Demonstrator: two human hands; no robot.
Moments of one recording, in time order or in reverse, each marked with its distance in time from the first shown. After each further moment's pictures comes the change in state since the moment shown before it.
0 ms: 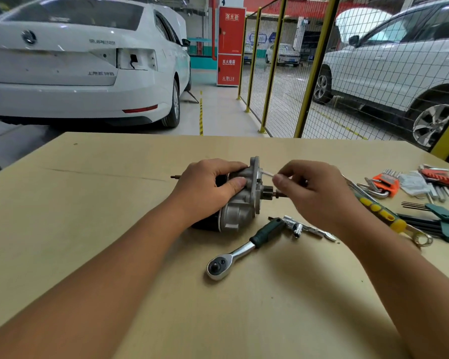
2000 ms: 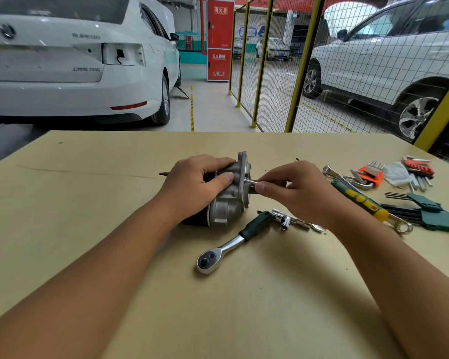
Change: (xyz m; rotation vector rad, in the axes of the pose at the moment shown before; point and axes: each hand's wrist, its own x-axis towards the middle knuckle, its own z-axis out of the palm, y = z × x) left_hand -0.001 -0.001 0.002 -0.008 -0.007 0.041; right_hand 0.001 0.009 0.000 0.051 -0.165 -0.076
